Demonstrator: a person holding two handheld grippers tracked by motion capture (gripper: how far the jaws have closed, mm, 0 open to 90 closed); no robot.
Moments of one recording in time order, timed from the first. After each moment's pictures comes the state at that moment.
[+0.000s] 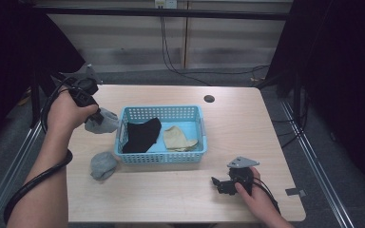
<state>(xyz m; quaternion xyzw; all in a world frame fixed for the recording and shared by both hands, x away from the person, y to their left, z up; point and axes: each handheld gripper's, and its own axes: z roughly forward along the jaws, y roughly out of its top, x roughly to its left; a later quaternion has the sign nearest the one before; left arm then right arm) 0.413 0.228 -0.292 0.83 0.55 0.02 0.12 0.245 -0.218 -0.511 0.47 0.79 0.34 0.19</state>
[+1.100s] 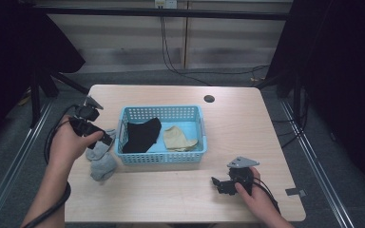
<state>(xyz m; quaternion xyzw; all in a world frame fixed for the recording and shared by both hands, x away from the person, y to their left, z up) 0.366 0.230 -0.344 0.84 0.53 0.05 0.16 0.245 -0.217 -0.511 0.47 0.79 0.34 0.18</state>
